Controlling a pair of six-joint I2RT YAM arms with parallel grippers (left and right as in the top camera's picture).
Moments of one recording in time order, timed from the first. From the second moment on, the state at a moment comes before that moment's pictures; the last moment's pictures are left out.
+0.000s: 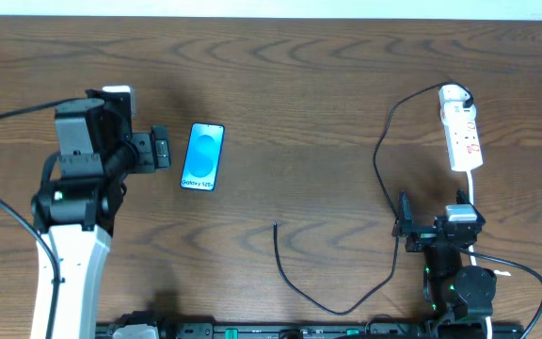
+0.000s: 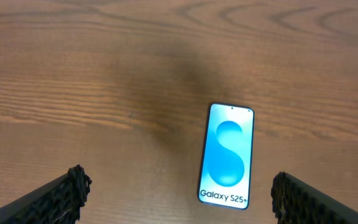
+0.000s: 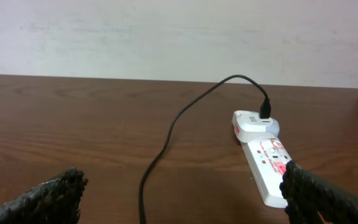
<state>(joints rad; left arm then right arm) 0.06 1.15 1.07 -0.70 0.05 0.01 0.05 0.01 0.01 -0.07 0.02 -0.01</state>
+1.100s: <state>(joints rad) 0.04 1.30 1.19 -0.84 0.07 0.06 0.05 0.01 0.01 -0.07 0.02 -0.01</state>
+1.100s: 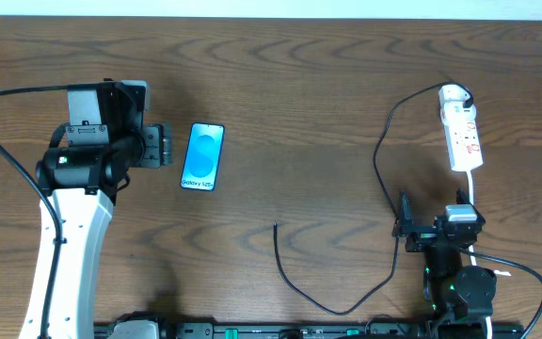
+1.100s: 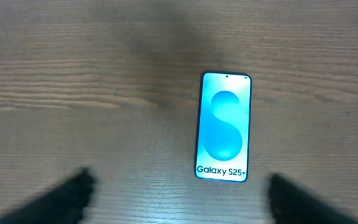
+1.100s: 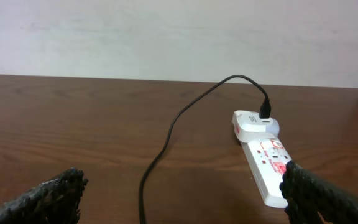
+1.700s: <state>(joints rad) -0.06 1.44 1.23 -0.85 0.05 0.06 0.05 0.01 0.01 -0.07 0.02 -0.01</state>
